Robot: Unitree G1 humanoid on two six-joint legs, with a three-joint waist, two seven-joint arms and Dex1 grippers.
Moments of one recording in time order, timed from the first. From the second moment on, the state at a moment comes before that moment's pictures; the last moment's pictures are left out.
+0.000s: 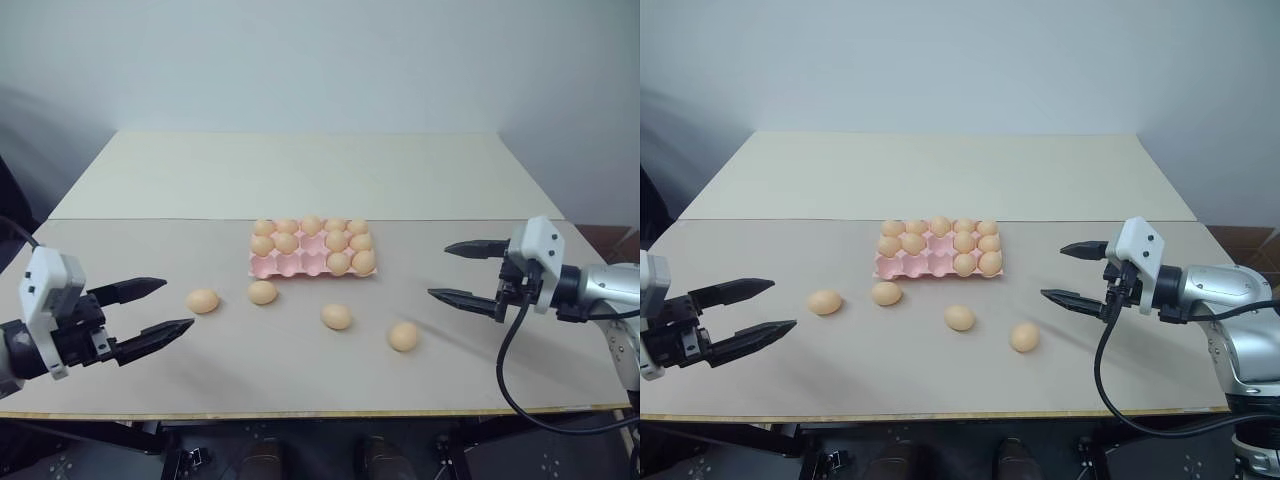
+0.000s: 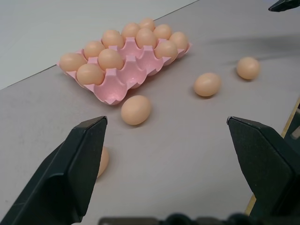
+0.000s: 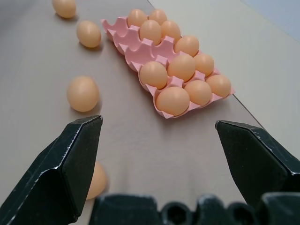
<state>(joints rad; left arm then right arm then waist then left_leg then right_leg) 0.21 0.95 0.76 -0.53 -0.87 0.77 -0.99 -0.31 -0.89 -0.19 -0.21 0.48 0.38 1.10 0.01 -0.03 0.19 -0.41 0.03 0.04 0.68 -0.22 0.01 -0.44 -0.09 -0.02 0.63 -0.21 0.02</state>
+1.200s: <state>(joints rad) 0.21 0.97 0.77 -0.52 -0.91 0.78 -1.03 -0.37 -0.91 0.20 -0.07 0.05 -0.11 1.27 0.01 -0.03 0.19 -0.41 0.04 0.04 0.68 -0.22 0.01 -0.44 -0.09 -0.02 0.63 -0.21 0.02</state>
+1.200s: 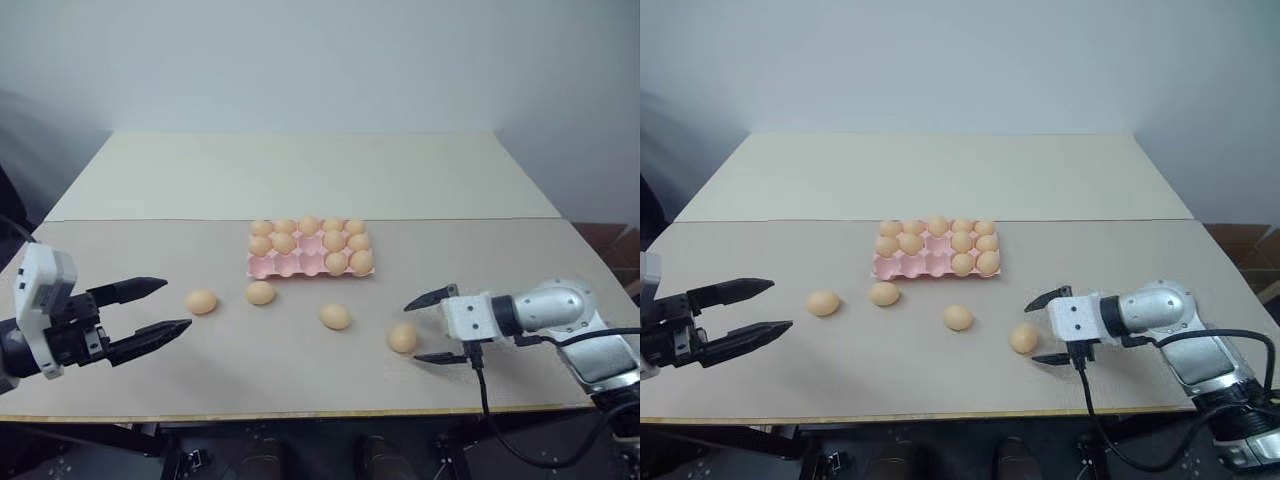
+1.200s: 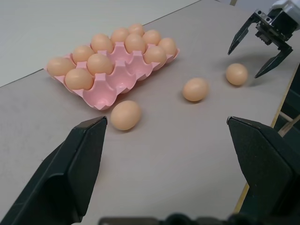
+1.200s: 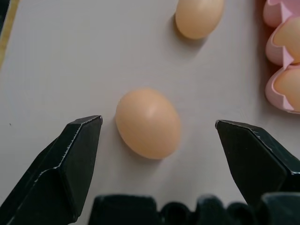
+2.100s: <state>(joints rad) 0.16 0.97 0.76 -0.50 -0.90 0.76 -1.03 -0.89 -0.43 0.33 0.29 -0.11 -0.04 0.94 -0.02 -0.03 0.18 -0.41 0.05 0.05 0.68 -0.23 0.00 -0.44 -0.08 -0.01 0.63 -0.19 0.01</state>
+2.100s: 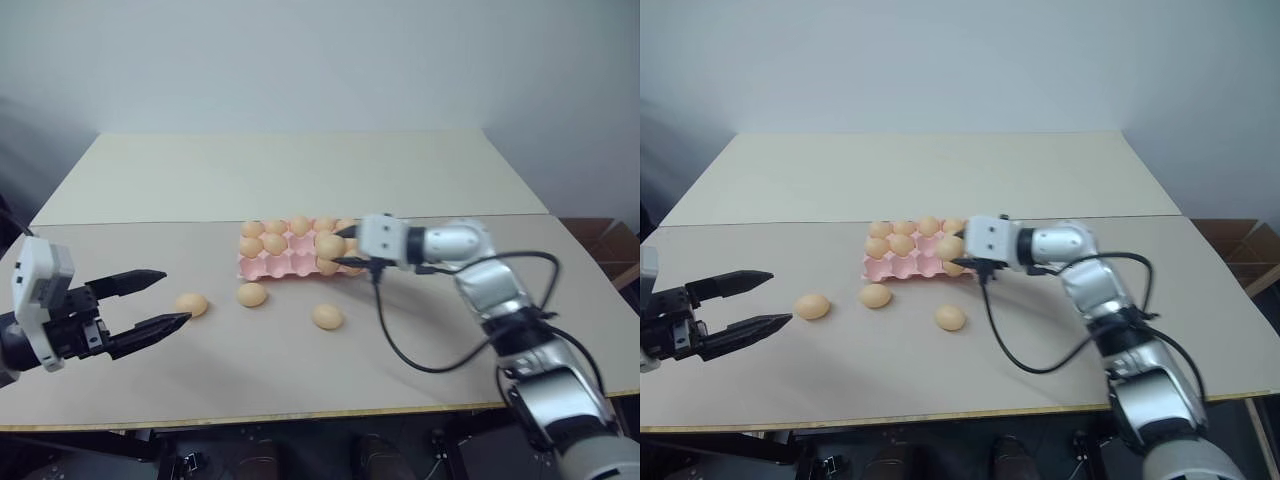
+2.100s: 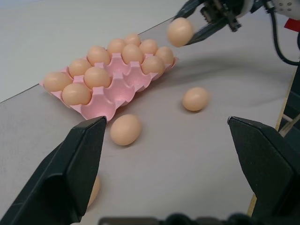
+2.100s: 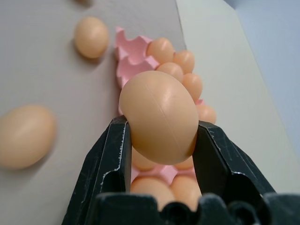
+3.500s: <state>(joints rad) 0.31 0.89 0.83 -0.45 -0.86 0.67 -1.08 -0.58 -0.63 0.04 -0.18 0.29 0.28 1.12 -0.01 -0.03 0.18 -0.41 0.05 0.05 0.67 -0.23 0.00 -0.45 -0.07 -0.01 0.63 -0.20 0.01</state>
